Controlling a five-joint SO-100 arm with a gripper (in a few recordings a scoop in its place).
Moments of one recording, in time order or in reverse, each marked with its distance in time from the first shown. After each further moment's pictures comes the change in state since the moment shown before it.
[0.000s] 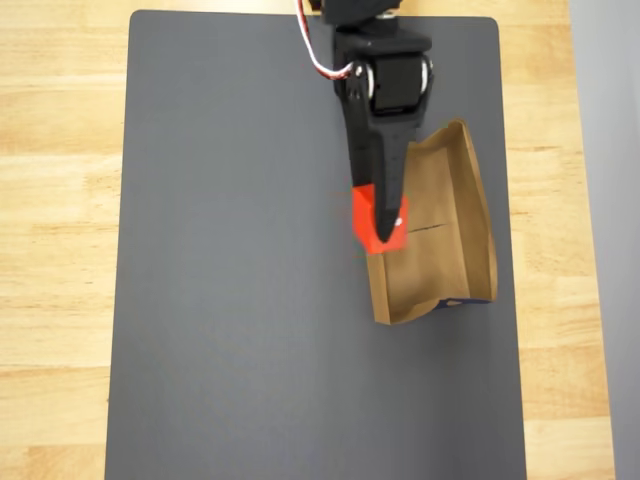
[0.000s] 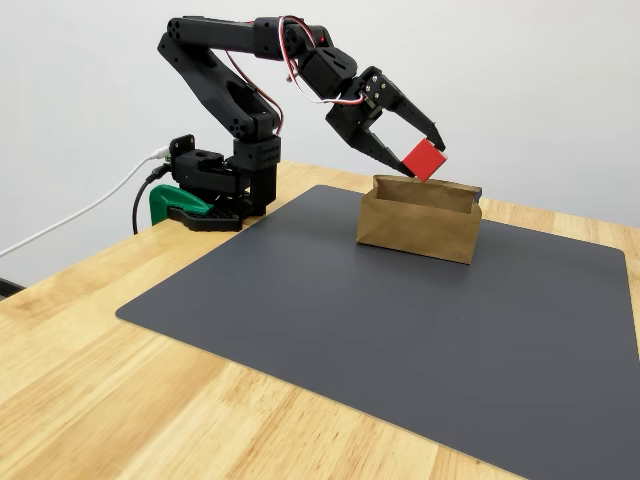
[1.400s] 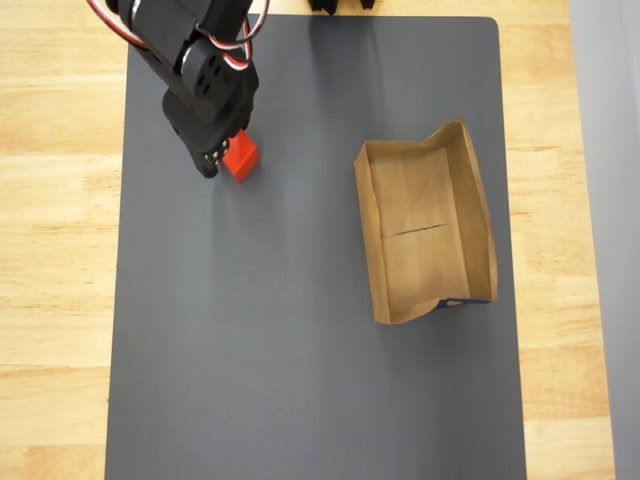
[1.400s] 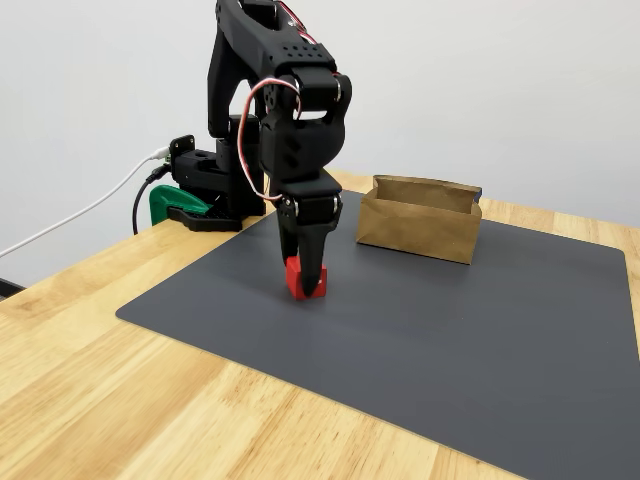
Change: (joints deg) arm 41.9 -63.7 -42.5 37.2 17.0
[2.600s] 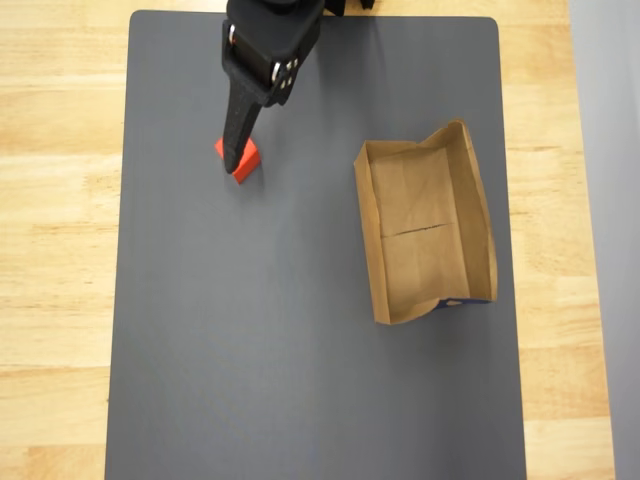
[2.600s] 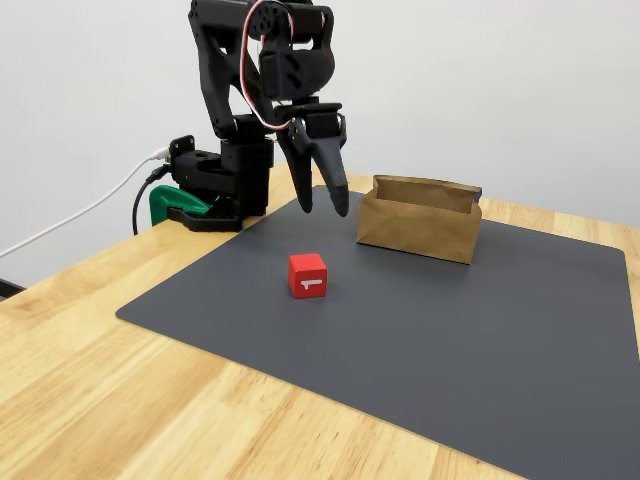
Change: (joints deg) arm -6.9 35.4 17.6 3.3 5.3
